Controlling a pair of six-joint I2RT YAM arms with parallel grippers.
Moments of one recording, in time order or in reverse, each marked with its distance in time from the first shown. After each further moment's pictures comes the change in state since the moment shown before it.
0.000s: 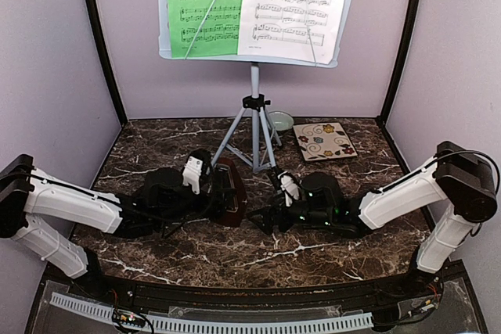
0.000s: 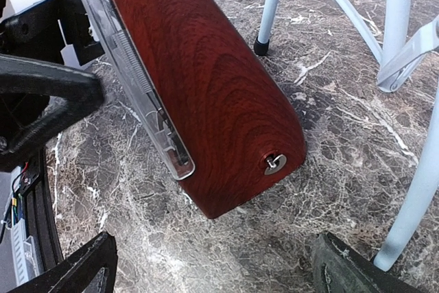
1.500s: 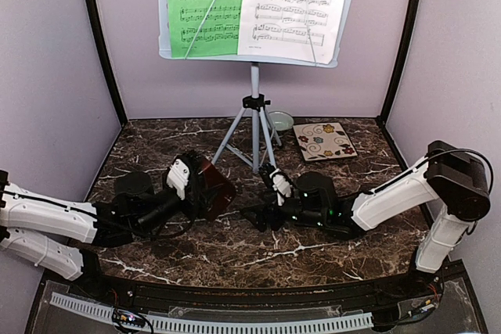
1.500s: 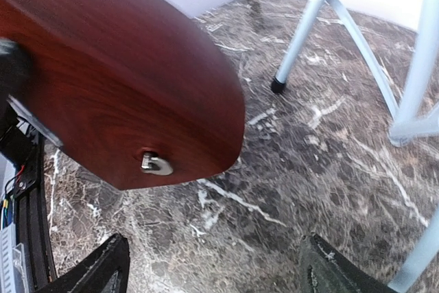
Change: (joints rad) left arm -0.065 -0.185 -0.081 0.090 -0.076 0.395; right arm 0.031 0.056 0.042 0.095 0.035 -0.098
